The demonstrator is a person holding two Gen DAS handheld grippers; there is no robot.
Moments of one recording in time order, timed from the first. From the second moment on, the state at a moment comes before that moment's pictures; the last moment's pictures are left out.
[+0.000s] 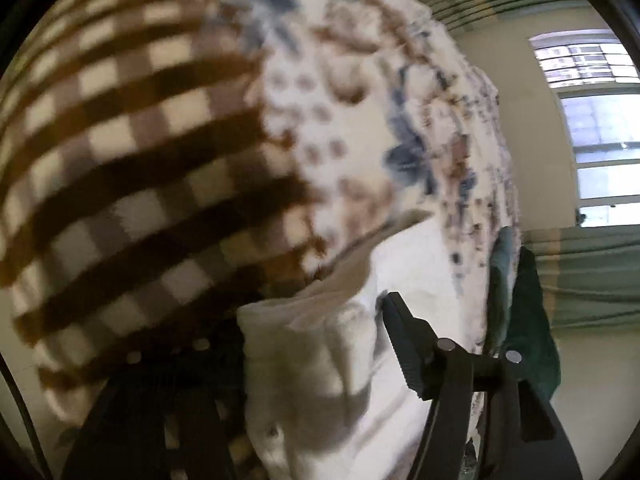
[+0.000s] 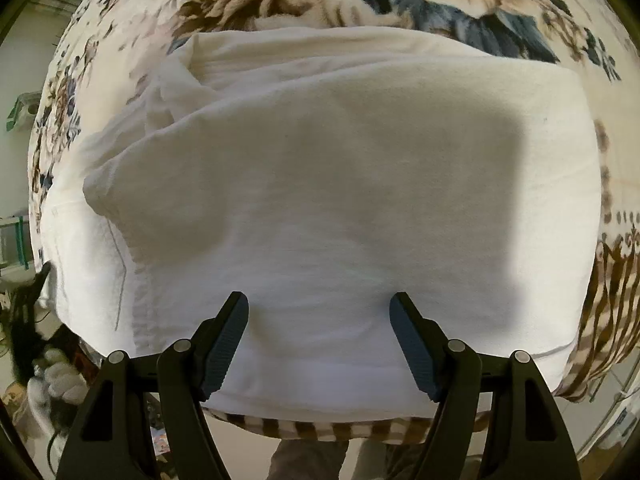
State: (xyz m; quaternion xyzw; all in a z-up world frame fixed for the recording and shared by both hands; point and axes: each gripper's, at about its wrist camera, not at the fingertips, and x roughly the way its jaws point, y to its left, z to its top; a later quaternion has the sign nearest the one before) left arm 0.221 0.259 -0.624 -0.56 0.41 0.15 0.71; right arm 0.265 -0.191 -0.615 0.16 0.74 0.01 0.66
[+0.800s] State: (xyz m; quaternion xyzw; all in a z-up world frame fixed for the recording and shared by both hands) left arm 0.283 -0.028 -0.453 -0.21 0.46 -0.04 0.86; right arm 0.244 -0.307 -0.570 0.21 0.70 -0.02 0.68
